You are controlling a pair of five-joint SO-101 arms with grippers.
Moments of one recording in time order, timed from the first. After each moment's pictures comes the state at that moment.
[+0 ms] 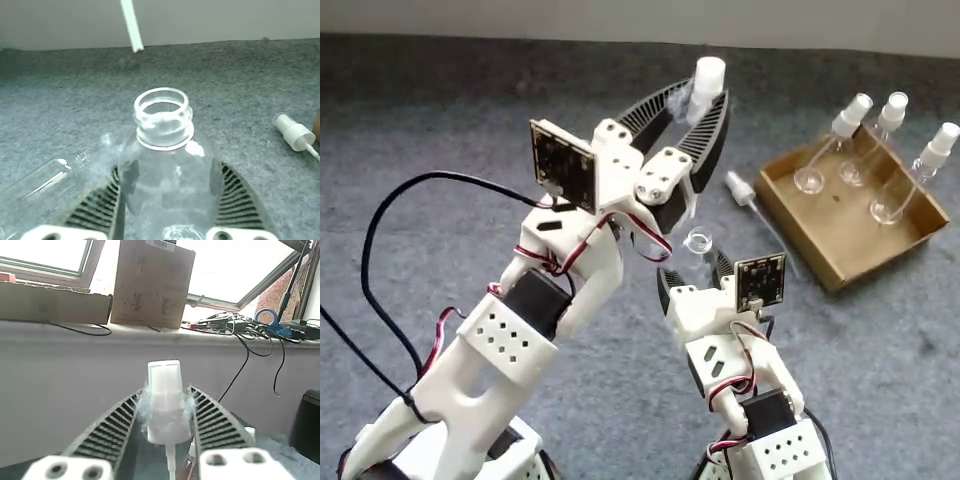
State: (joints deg) left arm 31.4 -40.0 37.1 -1.8 13.8; right arm -24.3 -96.0 95.9 23.9 -10.8
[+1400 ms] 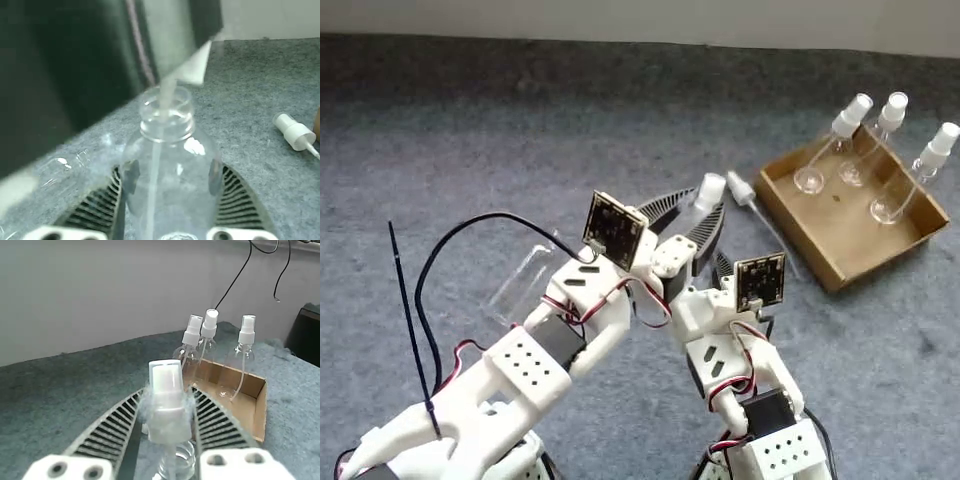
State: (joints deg) left arm 35.9 -42.9 64.3 -10.2 13.9; right arm -24.3 -95.9 95.9 23.9 -10.8
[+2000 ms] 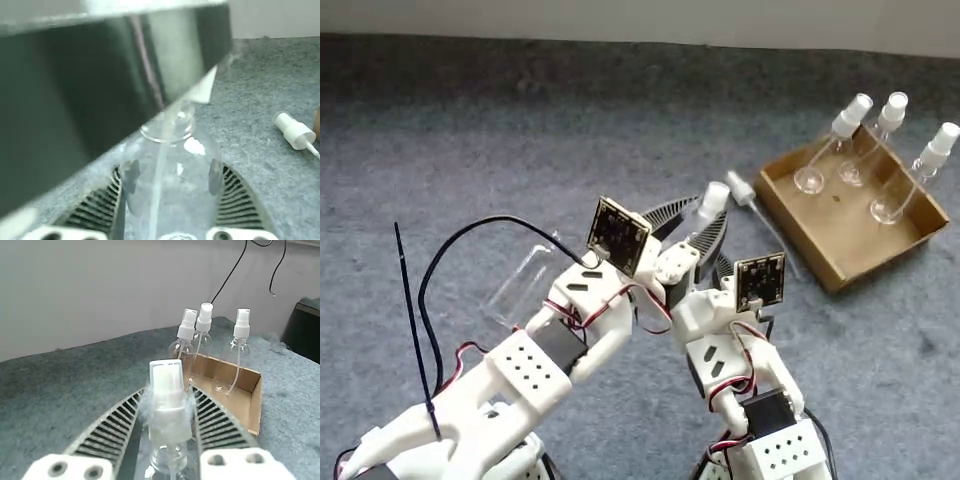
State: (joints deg) left arm 37.3 -43.2 65.5 -10.2 13.9; right arm -24.3 -95.9 95.9 24.1 -10.8
